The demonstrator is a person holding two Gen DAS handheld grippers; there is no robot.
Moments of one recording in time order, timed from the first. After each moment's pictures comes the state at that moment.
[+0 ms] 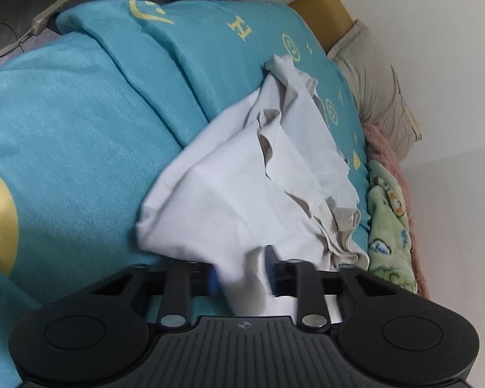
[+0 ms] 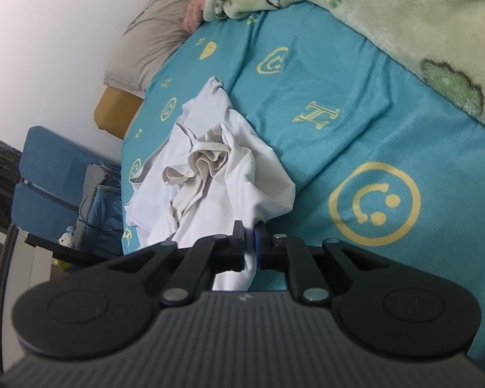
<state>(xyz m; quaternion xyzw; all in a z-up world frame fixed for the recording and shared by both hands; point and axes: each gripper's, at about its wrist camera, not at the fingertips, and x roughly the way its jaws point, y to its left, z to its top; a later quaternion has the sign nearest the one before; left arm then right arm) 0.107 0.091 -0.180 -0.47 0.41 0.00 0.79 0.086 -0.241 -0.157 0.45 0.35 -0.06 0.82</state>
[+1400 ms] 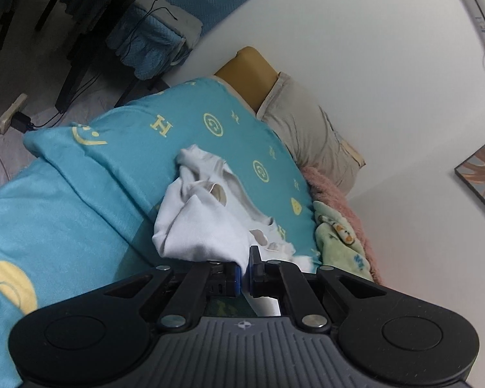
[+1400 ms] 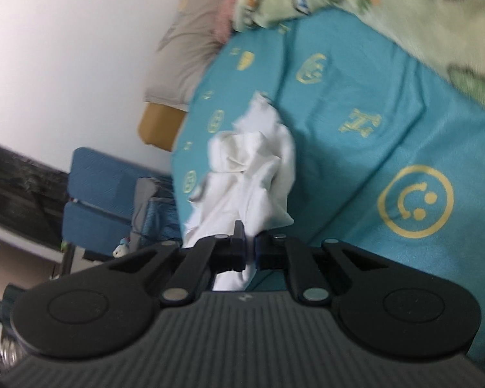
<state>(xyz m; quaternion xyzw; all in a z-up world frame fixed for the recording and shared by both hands) 0.053 0.093 -0.056 -0.41 0.29 -0.03 0.86 0.061 -0.248 -0.103 0.50 0.30 0.01 0.81</state>
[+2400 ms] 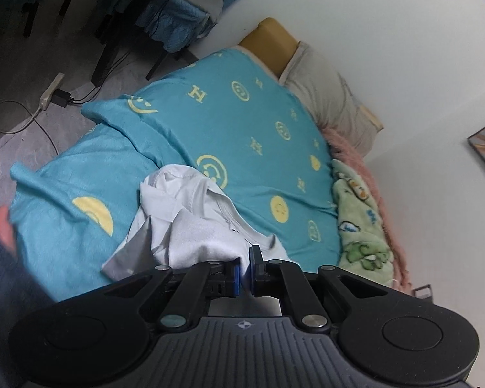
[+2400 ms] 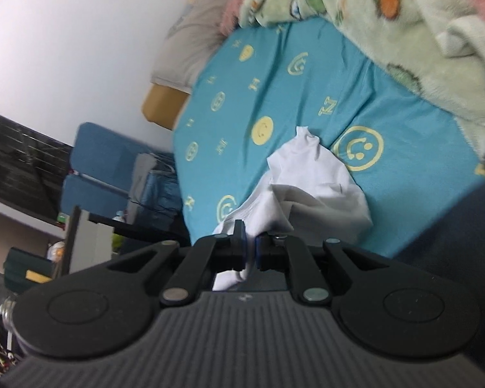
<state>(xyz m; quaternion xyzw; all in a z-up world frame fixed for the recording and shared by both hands) -0.029 0.107 -0.017 -0.38 0.38 -0.01 0.84 -0.032 -0.237 -0.062 0.48 0.34 0.00 0.81</state>
